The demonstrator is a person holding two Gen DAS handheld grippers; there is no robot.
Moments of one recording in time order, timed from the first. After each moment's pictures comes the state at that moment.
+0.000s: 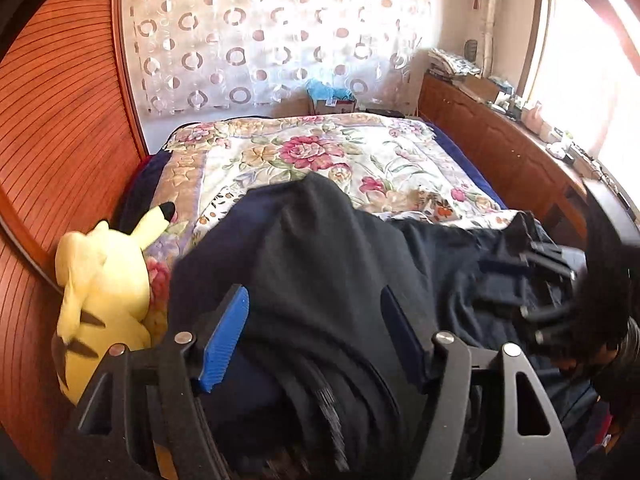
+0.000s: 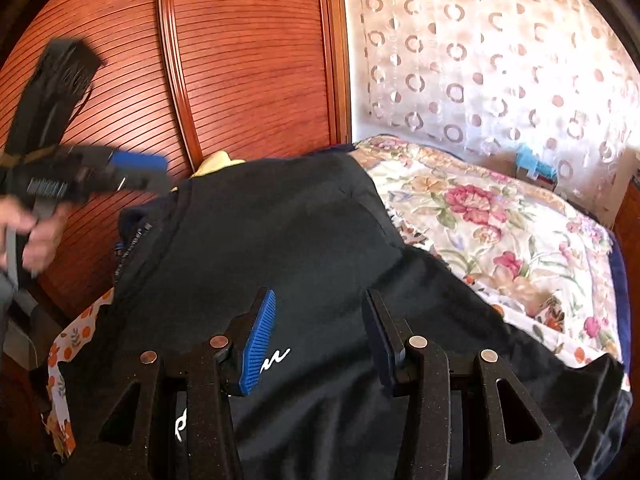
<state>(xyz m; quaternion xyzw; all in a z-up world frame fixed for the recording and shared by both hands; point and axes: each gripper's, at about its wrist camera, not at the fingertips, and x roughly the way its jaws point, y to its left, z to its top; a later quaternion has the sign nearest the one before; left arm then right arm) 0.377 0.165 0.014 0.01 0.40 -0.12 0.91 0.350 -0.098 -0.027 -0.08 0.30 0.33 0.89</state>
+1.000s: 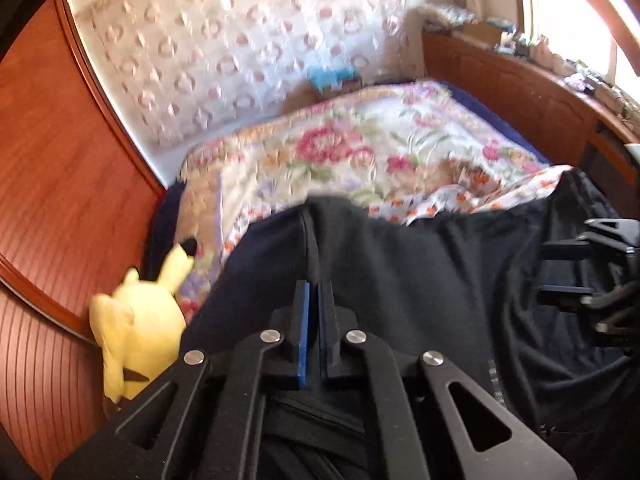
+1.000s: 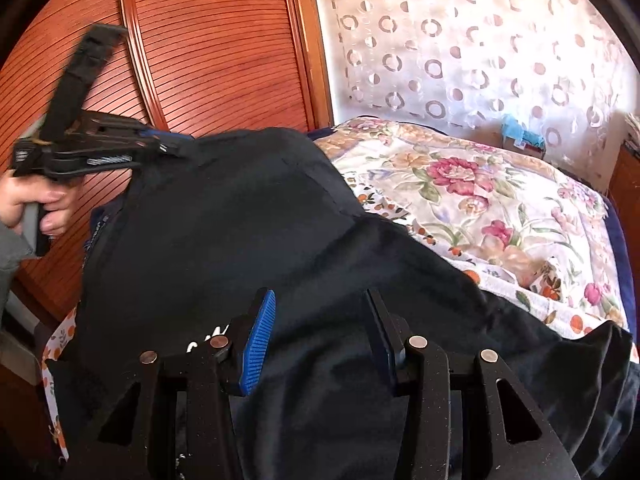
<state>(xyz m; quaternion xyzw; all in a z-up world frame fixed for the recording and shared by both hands) 0.412 0.119 0.012 0.15 0.39 -0.09 0.91 0.372 -0.120 -0.034 -0.05 0.32 0.30 0.90</state>
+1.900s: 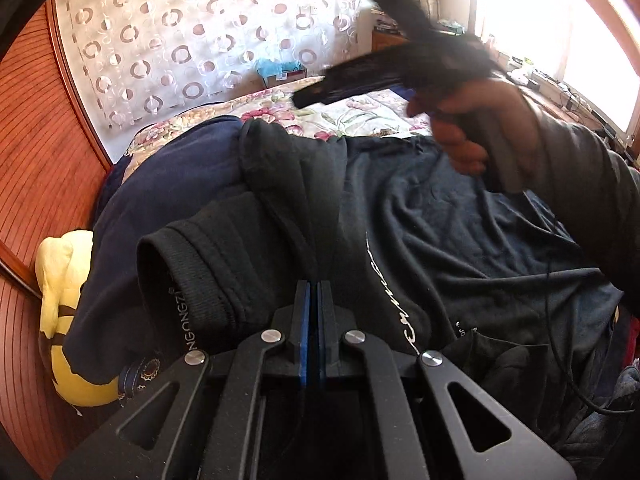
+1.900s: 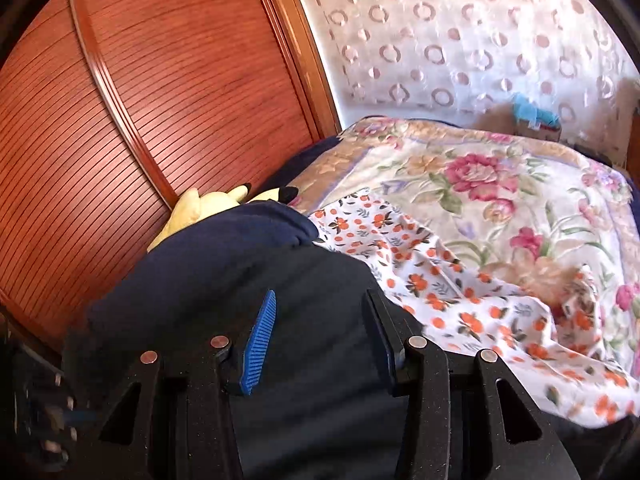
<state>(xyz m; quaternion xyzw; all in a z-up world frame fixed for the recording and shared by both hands) 0.301 0.095 -0.032 0.10 0.42 -0.18 0.88 0.472 -0.063 -0.018 0.02 0.36 0.33 0.88</state>
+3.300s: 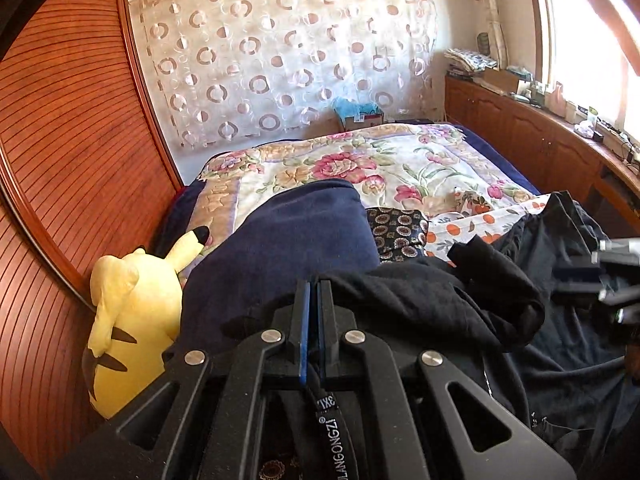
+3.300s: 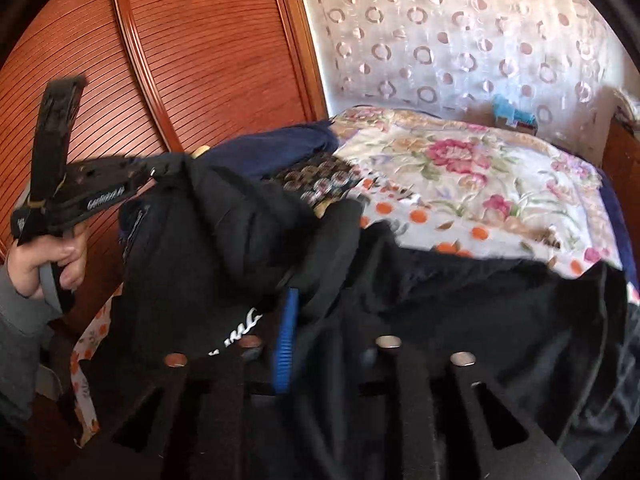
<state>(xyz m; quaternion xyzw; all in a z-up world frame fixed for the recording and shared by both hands) 0.357 0.139 -0.003 0.08 0.35 -0.05 0.93 0.342 -0.126 -0.032 -0.02 0.32 0.29 0.90</state>
